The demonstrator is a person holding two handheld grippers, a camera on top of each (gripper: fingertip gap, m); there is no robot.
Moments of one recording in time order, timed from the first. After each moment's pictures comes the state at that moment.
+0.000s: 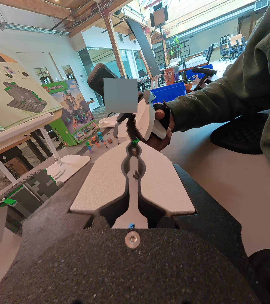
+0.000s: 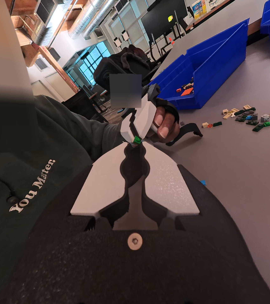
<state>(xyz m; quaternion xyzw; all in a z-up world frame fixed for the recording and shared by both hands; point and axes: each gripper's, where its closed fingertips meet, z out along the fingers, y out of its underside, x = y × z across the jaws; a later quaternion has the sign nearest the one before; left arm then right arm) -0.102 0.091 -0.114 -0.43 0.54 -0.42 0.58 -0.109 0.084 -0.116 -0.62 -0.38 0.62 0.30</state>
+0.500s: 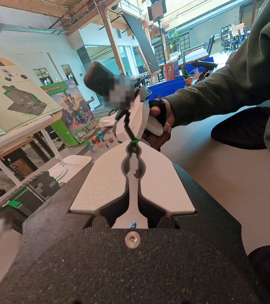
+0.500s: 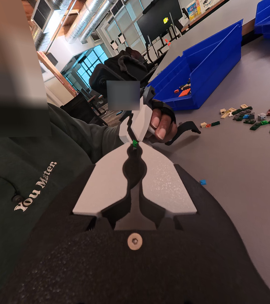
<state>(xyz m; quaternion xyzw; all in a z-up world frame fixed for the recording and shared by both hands) -0.101 0.087 -0.114 -0.43 0.56 -0.41 0.59 -0.108 0.086 -0.112 -0.63 -0.37 0.62 0.30</state>
